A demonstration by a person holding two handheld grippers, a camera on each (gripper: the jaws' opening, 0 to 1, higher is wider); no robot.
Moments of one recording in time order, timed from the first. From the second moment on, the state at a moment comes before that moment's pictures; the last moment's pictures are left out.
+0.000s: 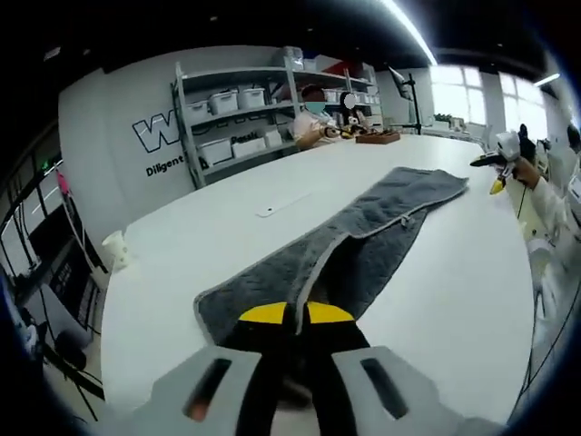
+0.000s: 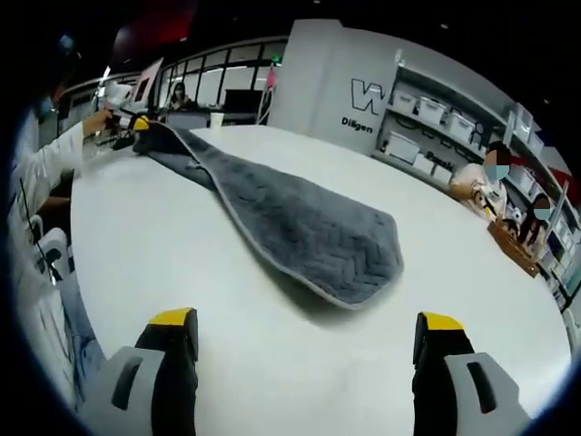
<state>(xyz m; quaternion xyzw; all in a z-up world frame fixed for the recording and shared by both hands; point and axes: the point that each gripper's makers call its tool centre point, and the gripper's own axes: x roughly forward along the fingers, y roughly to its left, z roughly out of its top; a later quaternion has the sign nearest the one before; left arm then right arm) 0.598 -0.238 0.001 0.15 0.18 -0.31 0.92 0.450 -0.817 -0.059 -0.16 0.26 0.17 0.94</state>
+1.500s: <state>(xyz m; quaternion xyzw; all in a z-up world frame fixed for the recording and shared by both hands) 0.490 -0.263 -0.072 0.13 0.28 -0.37 0.88 0.438 -0.801 -0.063 -0.18 0.27 0.20 0.93</state>
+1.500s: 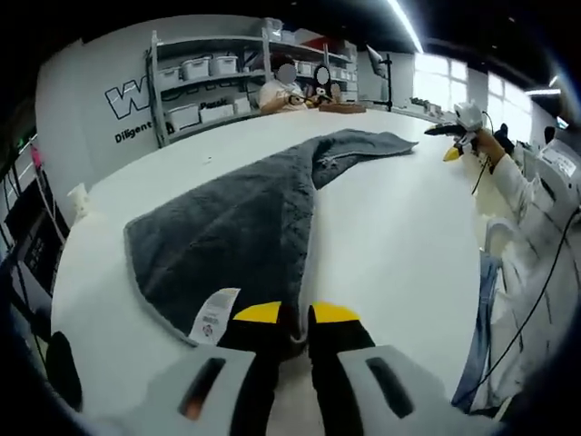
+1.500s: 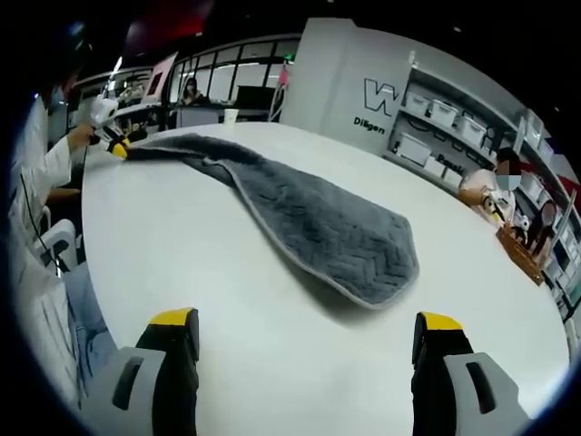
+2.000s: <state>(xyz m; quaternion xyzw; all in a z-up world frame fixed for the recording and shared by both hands) 0.480 -0.273 -0.049 0.05 0.26 -0.36 0.90 0.439 -0.796 -0.061 -0.18 0.27 0.20 0.93</state>
